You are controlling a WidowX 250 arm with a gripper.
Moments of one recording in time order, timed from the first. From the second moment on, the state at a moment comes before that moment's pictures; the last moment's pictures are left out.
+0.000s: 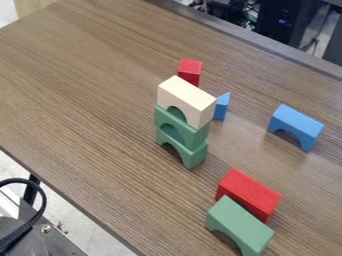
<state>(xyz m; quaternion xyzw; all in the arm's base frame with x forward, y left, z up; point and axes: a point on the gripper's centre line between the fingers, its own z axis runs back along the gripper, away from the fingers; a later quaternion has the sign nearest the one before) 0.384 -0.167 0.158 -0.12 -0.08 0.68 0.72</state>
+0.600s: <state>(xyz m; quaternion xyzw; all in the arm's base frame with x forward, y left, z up) 0.367 -0.159 0.126 -0.06 -0.02 0.70 0.71</state>
